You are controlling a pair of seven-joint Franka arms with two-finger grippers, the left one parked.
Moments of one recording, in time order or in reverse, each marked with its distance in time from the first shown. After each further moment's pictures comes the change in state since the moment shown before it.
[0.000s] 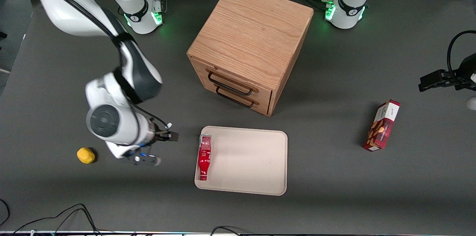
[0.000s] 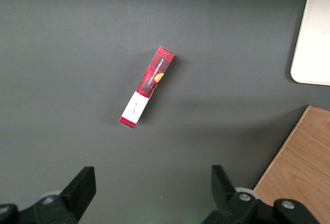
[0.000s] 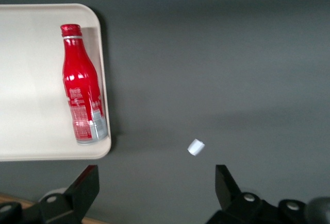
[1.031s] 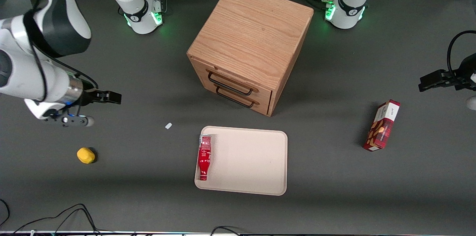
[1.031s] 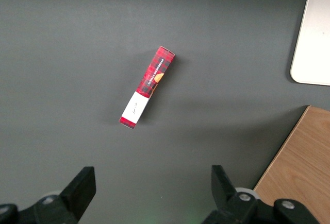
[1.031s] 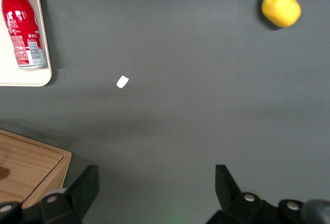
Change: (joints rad) arm -0.286 -0.392 0.053 -0.288 0.112 -0.156 -0.261
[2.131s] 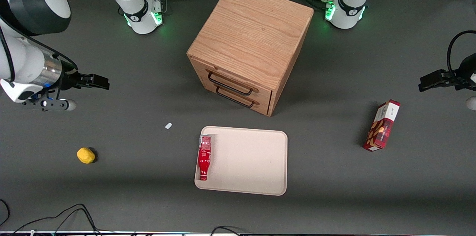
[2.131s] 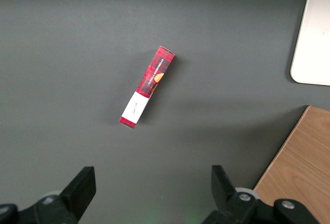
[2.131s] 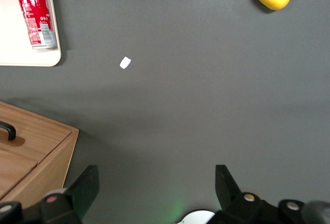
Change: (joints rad) arm 0.311 -0.103 -0.370 0.010 0.101 -0.112 -0.080
